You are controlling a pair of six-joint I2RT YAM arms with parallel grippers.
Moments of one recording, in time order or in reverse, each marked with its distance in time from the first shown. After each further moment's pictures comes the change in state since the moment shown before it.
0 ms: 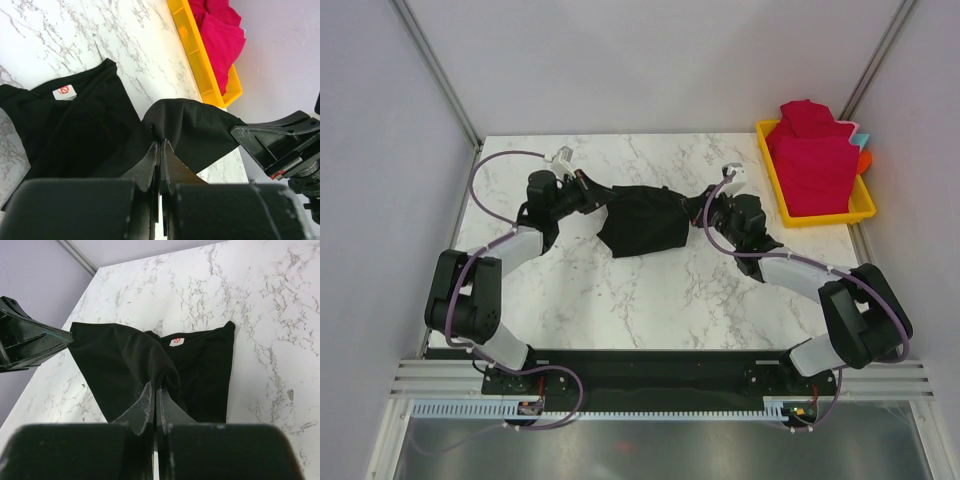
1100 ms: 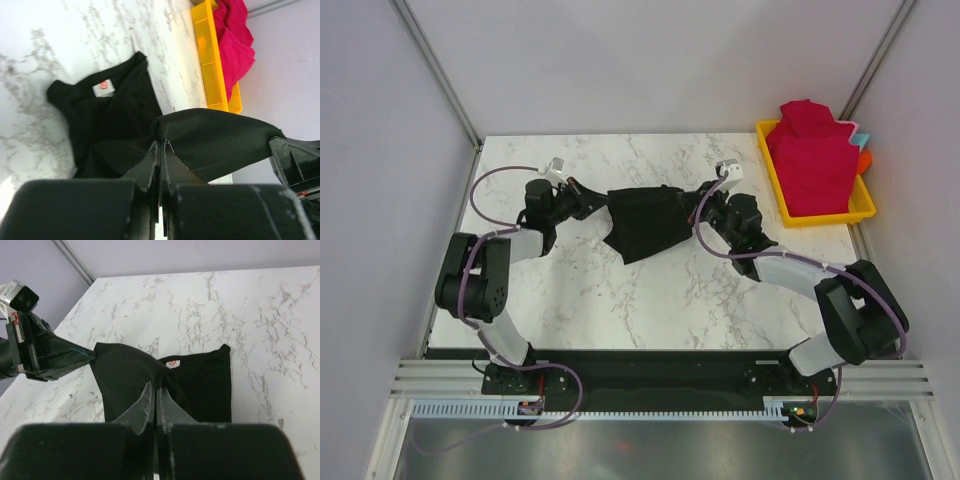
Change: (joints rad) left arm 0.058 0.121 -0.055 0.166 0.020 -0.128; right arm 0.035 0.006 -0.002 0.094 0.055 -0.111
